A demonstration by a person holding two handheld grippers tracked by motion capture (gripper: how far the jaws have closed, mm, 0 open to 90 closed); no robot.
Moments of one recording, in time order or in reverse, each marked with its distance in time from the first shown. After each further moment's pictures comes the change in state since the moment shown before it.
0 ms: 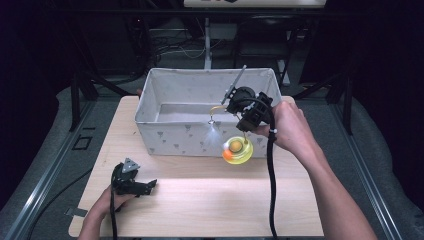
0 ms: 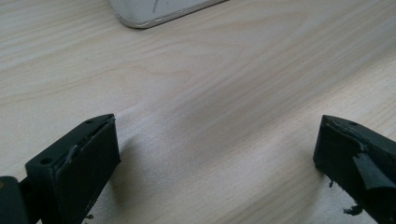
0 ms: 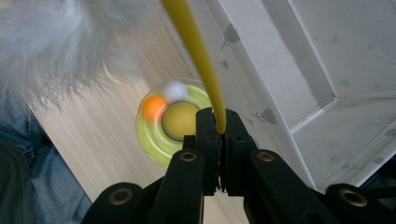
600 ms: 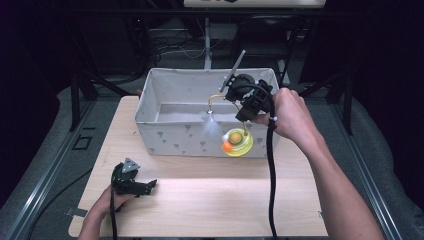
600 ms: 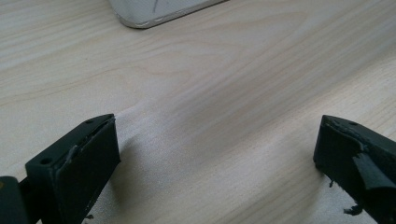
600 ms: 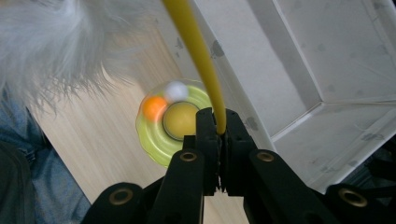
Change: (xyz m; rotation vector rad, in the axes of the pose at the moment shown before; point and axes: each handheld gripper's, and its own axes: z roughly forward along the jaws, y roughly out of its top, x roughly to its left) left arm 0.000 0.000 0.000 0.004 -0.003 0.003; right arm -0.012 0.015 -0.018 0.001 -0.012 -0.013
